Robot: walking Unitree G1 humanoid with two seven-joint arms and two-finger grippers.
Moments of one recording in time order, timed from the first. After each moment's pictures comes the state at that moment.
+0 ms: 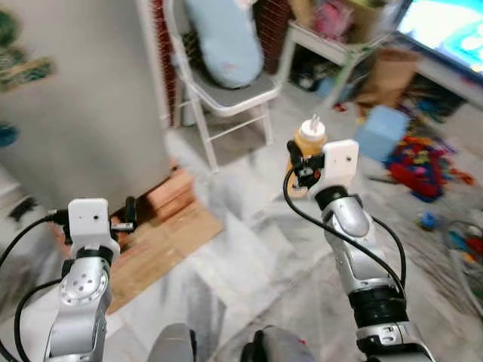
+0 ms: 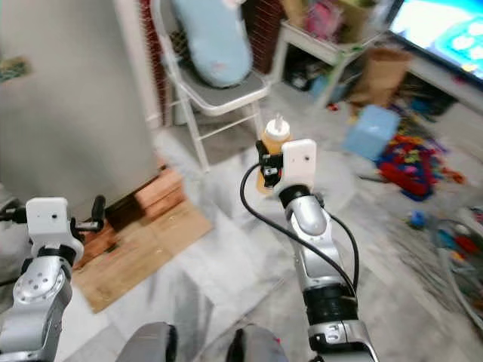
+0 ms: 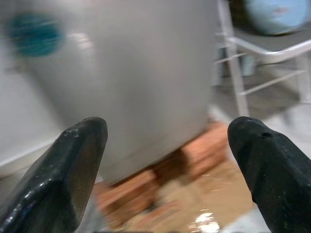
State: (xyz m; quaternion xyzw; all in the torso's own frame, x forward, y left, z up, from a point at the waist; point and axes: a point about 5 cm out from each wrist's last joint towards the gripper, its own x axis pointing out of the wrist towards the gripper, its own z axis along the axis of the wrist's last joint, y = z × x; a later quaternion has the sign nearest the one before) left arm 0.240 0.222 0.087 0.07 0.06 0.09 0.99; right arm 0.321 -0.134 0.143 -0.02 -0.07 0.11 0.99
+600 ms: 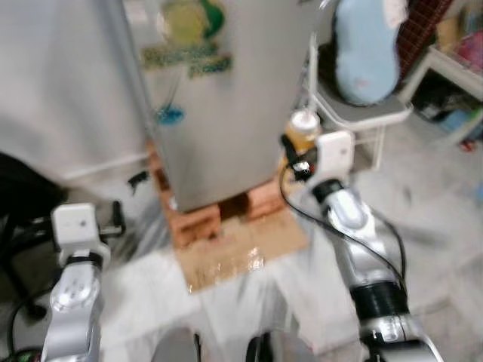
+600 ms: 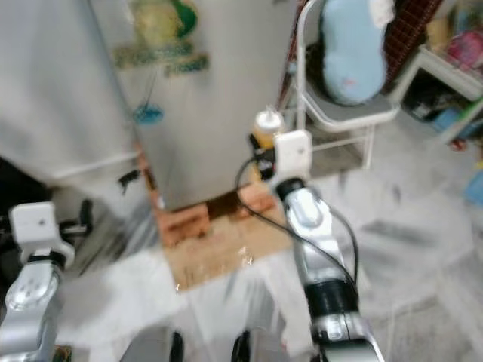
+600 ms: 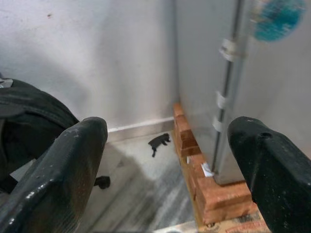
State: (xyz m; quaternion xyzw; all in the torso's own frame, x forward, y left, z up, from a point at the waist) left arm 0.238 0.235 0.086 0.06 0.05 0.12 0.99; right arm 0.322 -0.141 0.140 -0.02 -0.07 0.11 0.99
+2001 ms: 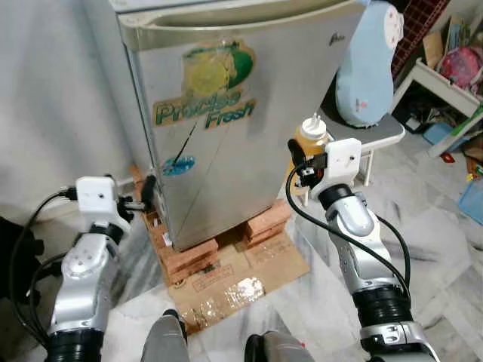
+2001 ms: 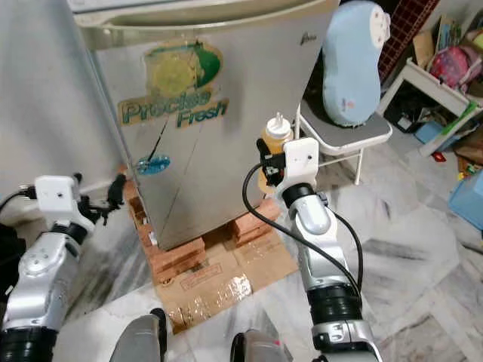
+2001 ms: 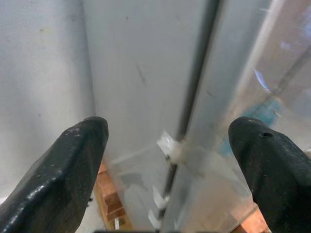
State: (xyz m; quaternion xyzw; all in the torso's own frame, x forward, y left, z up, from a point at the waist) left arm 0.291 0.217 0.108 0.00 0.00 -0.02 1.00; right arm 0.319 -0.138 0.144 -0.03 -0.08 0.12 0.99
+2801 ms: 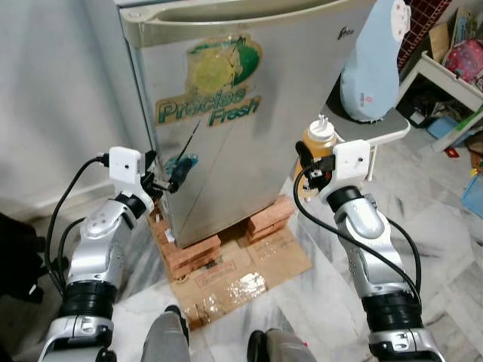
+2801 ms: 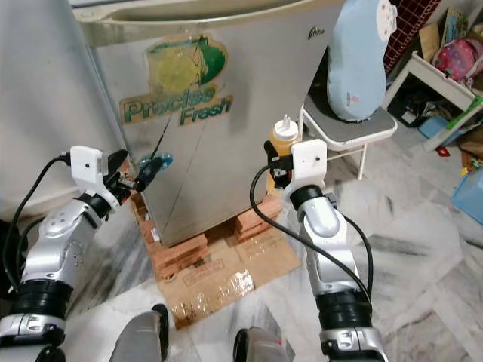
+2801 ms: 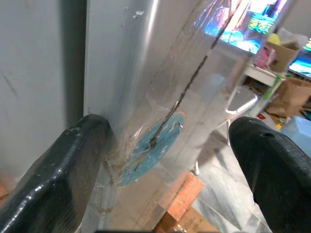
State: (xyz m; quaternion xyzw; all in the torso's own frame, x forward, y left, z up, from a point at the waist) left arm 0.315 0.173 0.115 -0.05 0.02 -0.23 0.97; right arm 0.314 -0.148 0.145 -0.04 -0.07 0.12 0.99
